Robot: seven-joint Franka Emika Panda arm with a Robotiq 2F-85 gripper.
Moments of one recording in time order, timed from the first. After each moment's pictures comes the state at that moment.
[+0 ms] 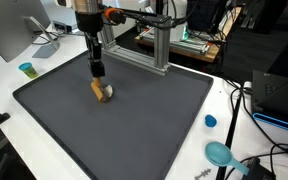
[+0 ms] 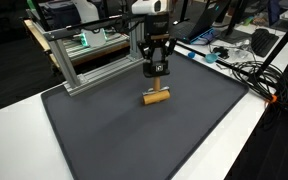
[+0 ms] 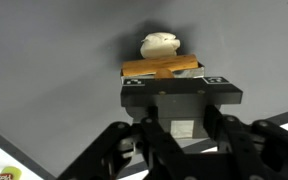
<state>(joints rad) 0.03 0.28 -0.08 -2.05 -0.09 2.56 0.50</state>
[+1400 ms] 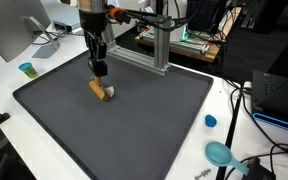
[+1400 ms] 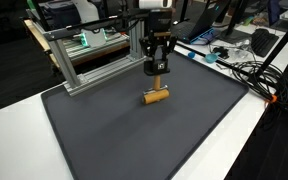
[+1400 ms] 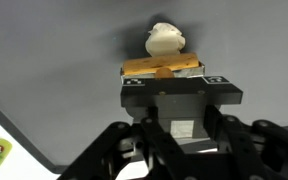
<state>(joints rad) 0.08 0.27 -0.11 -2.07 -0.20 2.56 0.46</state>
